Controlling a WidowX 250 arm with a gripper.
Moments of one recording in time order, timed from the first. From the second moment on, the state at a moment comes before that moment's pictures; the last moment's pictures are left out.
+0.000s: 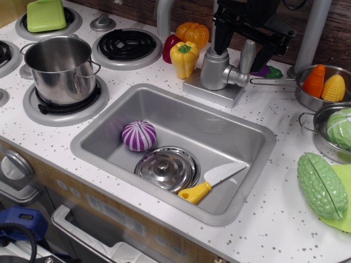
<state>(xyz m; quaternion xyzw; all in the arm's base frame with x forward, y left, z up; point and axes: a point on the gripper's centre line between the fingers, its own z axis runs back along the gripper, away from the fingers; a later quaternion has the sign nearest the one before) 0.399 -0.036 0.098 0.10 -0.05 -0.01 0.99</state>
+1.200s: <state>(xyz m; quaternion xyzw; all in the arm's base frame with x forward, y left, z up) 0.433 -0.031 0.082 0.12 -0.14 -0.02 0.98</state>
